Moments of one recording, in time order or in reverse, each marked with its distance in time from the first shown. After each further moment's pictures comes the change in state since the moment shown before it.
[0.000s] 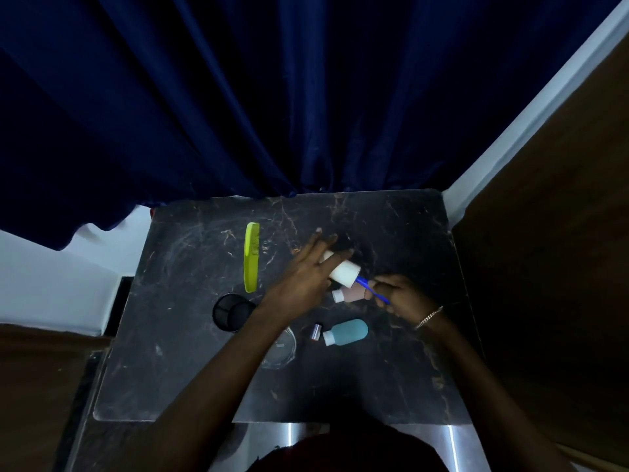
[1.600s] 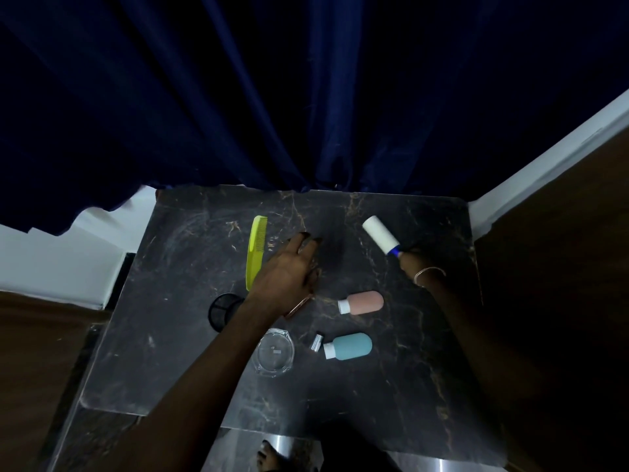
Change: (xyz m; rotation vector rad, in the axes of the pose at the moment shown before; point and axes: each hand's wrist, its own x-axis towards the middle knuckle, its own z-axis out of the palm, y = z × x) left_hand 0.013 -0.056 0.013 -0.036 0.048 -0.280; right_hand 0.161 0.033 -0.037 -0.417 0.165 0.336
